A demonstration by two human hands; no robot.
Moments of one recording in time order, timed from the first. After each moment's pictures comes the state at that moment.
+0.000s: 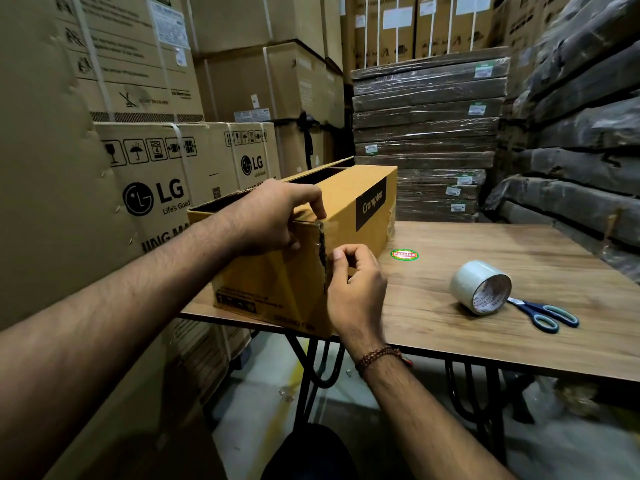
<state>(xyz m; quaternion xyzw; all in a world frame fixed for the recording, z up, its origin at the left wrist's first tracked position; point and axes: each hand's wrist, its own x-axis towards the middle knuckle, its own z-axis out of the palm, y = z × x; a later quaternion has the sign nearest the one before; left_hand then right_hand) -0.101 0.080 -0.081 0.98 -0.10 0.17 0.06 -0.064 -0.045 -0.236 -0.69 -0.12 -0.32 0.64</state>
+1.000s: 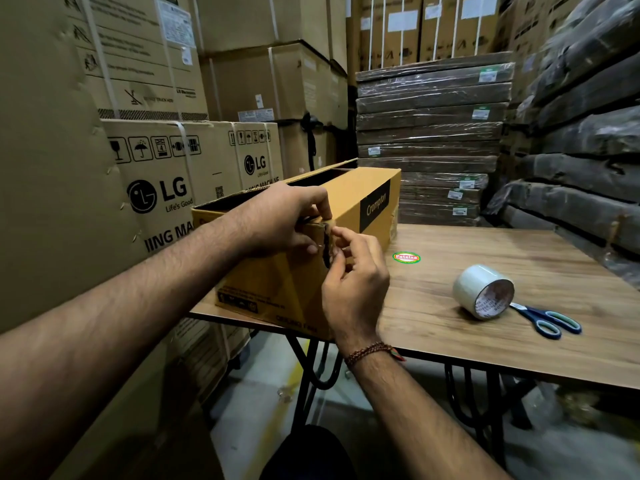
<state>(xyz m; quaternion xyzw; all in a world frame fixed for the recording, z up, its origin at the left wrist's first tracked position) -0.109 0.074 -0.082 0.98 -0.12 0.17 0.08 -0.068 -0.037 -0.226 -0.68 -0.16 -0.46 0.55</state>
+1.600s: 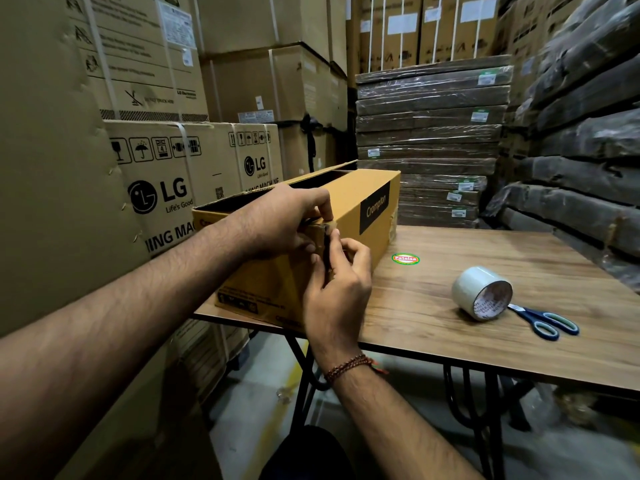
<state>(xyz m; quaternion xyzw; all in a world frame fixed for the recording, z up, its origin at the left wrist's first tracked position) -0.108 0.071 -0.082 0.98 -0.12 0.17 0.06 -0.090 -0.018 -0.228 -0.70 -0.14 -0.44 0.55</state>
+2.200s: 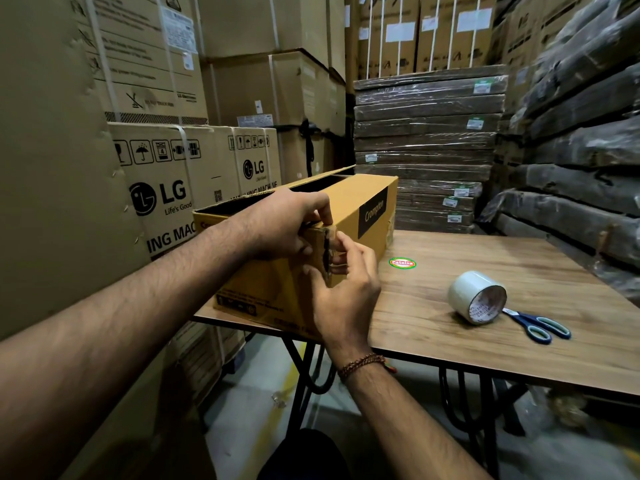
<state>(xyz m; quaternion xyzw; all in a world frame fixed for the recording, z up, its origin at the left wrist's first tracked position) -0.110 0.071 -0.078 0.98 -0.10 0.16 0.08 -0.081 -0.034 -0.228 -0.68 -0.16 -0.40 0.59</state>
